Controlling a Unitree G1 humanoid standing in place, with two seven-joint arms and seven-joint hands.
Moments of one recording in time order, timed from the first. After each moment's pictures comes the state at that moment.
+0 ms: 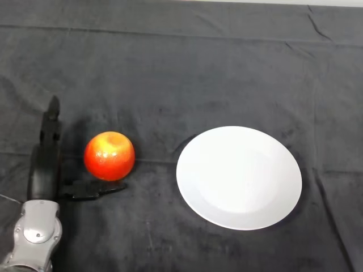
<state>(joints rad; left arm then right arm) -0.52 0.28 -0.08 1.17 0.12 -0.81 0.22 -0.75 -0.45 -0.92 1.22 0.88 0.15 0.35</state>
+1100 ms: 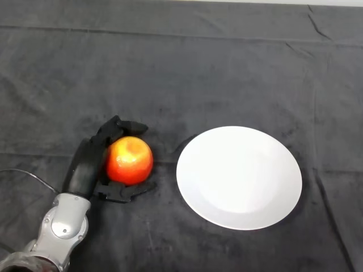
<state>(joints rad) -0.55 0.26 -0.23 1.17 0.16 -0.84 0.20 -0.75 -0.45 -0.92 1.22 0.88 0.15 0.35</state>
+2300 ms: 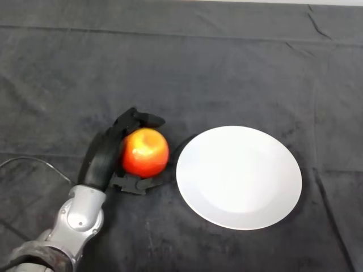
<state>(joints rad) -0.63 0.21 -0.34 1.17 0.16 -0.86 0.31 -0.75 -0.45 -0.92 1.22 0.88 0.15 0.35</state>
